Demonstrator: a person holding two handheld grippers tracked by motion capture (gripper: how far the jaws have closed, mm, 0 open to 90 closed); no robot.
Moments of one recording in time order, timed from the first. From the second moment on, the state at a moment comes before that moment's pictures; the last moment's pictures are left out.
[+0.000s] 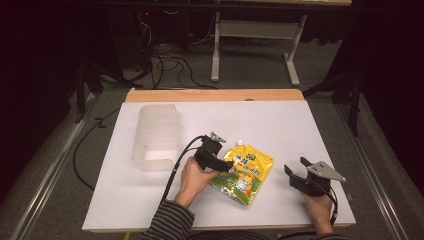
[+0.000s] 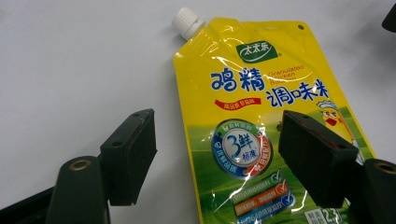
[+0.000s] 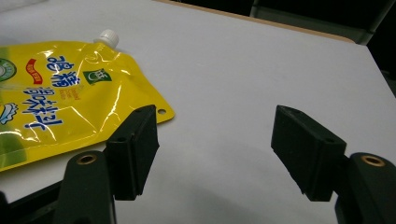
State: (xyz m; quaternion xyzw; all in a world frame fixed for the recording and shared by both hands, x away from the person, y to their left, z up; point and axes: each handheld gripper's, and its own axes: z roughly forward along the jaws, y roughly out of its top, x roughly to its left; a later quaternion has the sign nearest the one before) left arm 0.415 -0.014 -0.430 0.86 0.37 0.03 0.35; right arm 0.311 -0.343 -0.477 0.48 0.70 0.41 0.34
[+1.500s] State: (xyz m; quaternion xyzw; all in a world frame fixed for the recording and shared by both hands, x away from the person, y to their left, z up) left arm 0.439 -0.051 -0.451 0.90 0.35 -0.05 0.26; right arm 0.311 -0.342 -0.477 0.47 0.70 0.40 0.34
